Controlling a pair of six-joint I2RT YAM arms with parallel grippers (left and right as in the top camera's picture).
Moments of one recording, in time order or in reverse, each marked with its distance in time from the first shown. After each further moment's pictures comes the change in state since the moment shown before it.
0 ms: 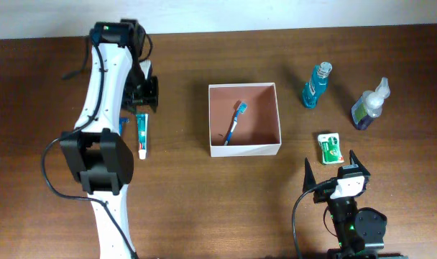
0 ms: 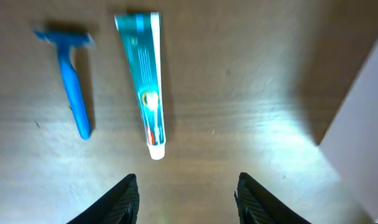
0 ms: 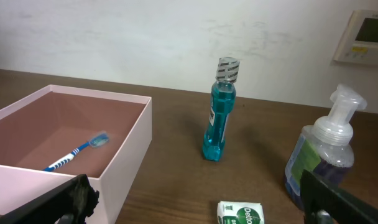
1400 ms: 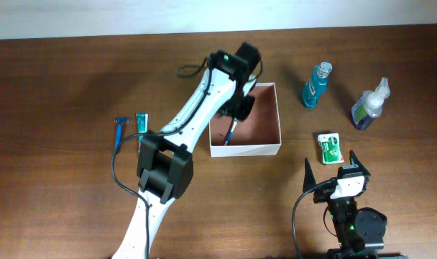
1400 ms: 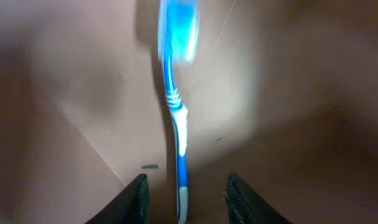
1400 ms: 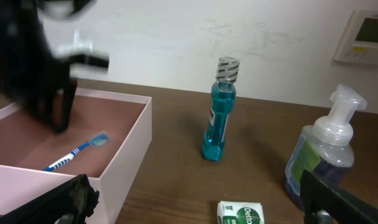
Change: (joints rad) left arm -0.491 0.141 0.131 0.285 0.037 0.006; right arm 0.000 0.000 0.000 0.000 0.000 -0.001
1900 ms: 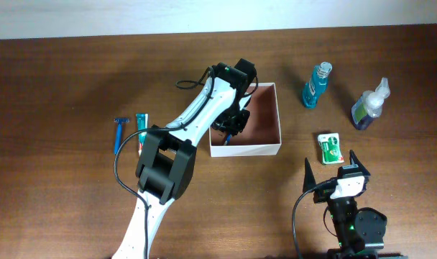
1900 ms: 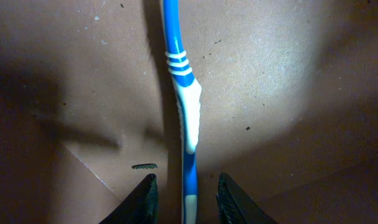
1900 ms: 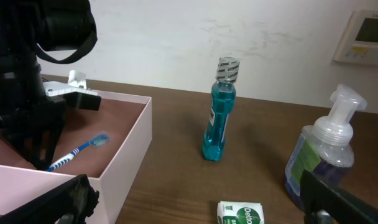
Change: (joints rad) left arm 0.000 -0.013 -0.251 0.079 0.000 0.000; right arm 0.000 0.000 0.000 0.000 0.000 0.001
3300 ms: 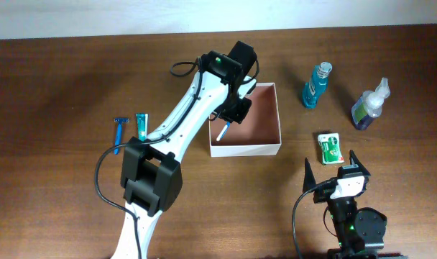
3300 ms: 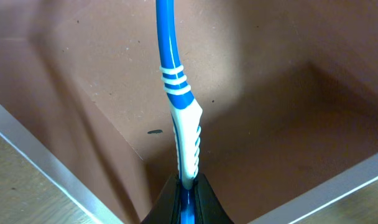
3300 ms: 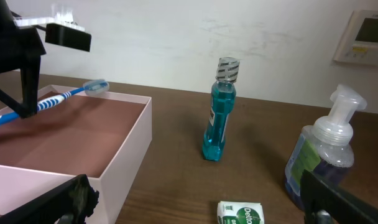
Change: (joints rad) left arm 0.000 -0.166 0.010 -0.022 0.000 0.083; right arm 0.000 0.000 0.000 0.000 0.000 0.000
